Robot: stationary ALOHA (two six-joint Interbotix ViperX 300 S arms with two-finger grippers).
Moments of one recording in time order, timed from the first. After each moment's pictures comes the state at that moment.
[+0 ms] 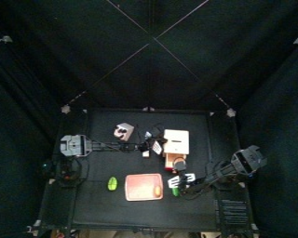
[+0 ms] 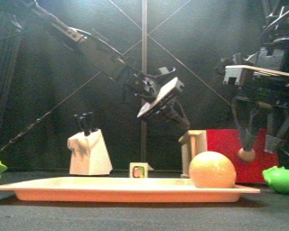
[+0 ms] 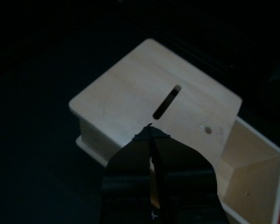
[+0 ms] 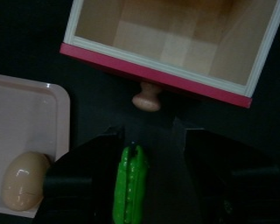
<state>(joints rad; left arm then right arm) 0.22 0.24 0.23 1.95 0.20 -2.30 0.45 -0.03 0.68 -0.62 0.98 2.12</state>
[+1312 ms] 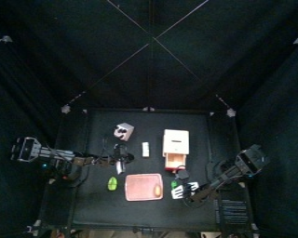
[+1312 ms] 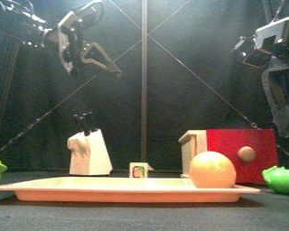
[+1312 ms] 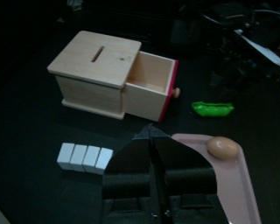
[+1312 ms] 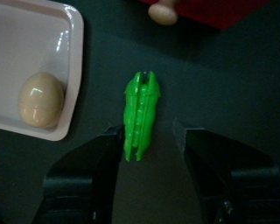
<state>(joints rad) -0.06 -0.48 0.92 2.16 0.22 -2.31 0.58 -0.03 0.65 -0.48 0.93 2.12</state>
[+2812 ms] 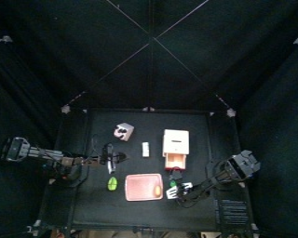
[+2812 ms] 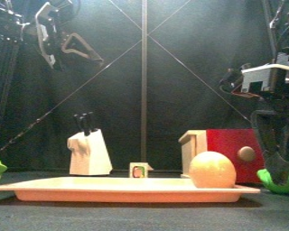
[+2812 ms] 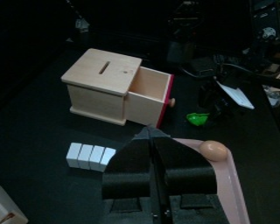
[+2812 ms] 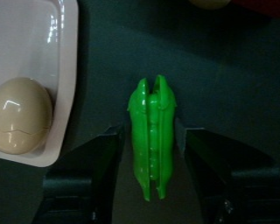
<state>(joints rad) -0.06 -0.57 0.99 2.15 0.26 -2.31 0.49 0.10 0.65 -0.50 0.78 2.12</state>
